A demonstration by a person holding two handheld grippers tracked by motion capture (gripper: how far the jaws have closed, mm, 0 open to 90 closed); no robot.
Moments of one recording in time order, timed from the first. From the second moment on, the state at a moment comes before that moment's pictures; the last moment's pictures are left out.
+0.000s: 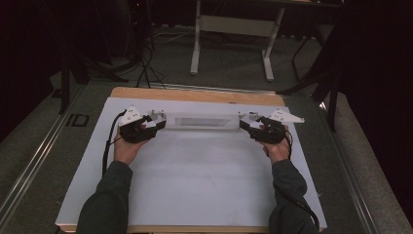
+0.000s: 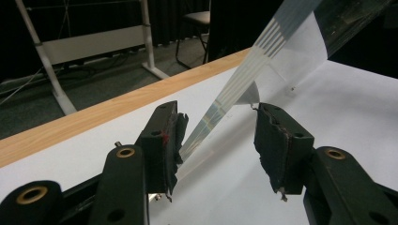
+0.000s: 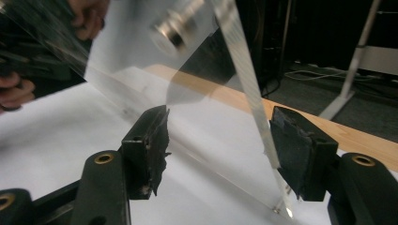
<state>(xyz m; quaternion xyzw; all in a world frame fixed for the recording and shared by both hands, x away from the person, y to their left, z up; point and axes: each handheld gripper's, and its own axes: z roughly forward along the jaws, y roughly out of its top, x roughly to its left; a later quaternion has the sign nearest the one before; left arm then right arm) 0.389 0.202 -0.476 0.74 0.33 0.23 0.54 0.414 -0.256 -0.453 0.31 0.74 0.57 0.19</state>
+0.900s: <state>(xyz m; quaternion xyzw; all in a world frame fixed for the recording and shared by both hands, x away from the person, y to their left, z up) 0.405 0.193 -0.466 0.72 0.38 0.25 0.53 0.430 -0.234 -0.456 0.36 0.74 0.51 0.25</state>
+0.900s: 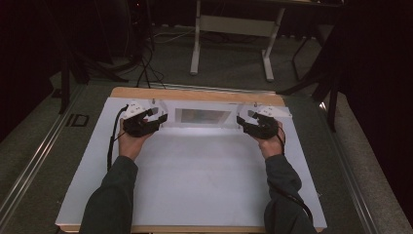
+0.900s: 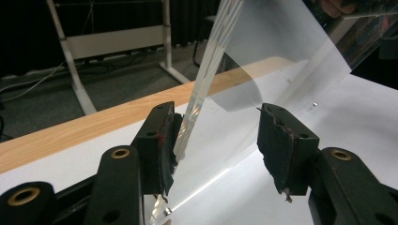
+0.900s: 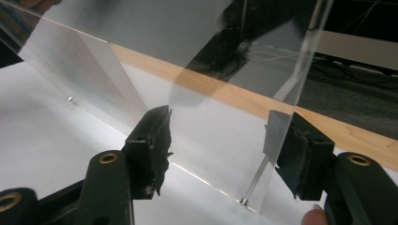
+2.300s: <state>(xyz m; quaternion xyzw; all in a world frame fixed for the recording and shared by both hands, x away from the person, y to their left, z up) 0.381 0.187 -0.451 0.69 0.42 0.24 0.53 0.408 -0.236 -0.441 0.37 0.72 0.54 0.22</state>
